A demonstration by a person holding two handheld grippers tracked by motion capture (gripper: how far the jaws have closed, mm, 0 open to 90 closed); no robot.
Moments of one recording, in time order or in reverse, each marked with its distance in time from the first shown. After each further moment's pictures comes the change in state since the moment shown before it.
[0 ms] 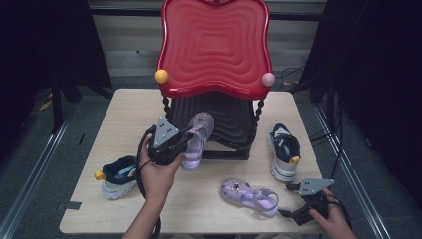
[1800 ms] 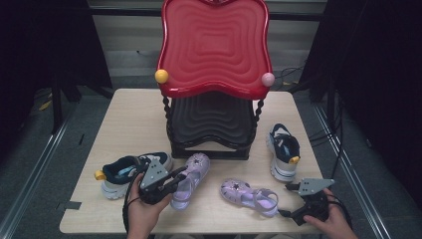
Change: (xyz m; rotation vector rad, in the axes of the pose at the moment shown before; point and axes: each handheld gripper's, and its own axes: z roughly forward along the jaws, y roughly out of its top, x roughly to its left) left arm -0.008 -0.092 -0.038 0.097 -0.183 -0.008; right arm 0.000 0.000 0.000 0.000 0.002 -0.002
